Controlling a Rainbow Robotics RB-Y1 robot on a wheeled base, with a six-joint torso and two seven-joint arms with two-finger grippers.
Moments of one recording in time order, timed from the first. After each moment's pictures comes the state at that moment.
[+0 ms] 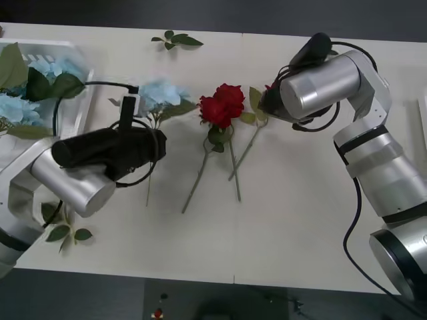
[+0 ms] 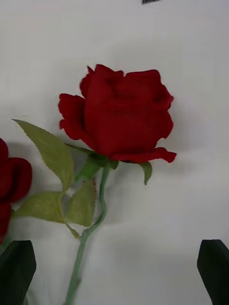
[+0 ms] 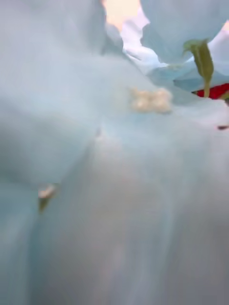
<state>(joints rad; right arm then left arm) -0.76 -0.29 0.25 -1.30 -0.25 1.26 0.87 -0.31 0.62 -0.46 -1.83 0.37 0.75 -1.04</state>
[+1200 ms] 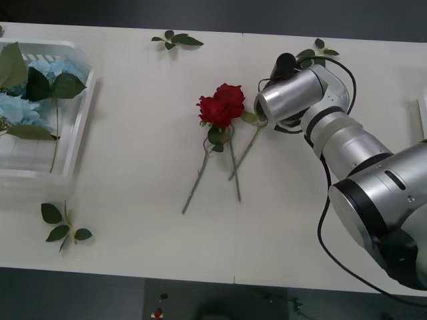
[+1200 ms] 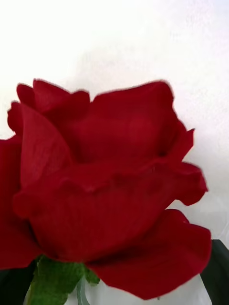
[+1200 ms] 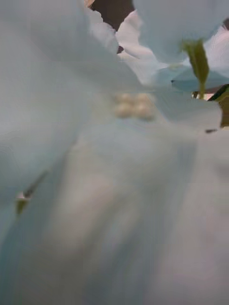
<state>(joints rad) -1.07 -0.15 0.19 -0.50 -0.06 0.84 0.75 0.01 1.12 0.34 -1.79 0.90 0.75 -1.47</state>
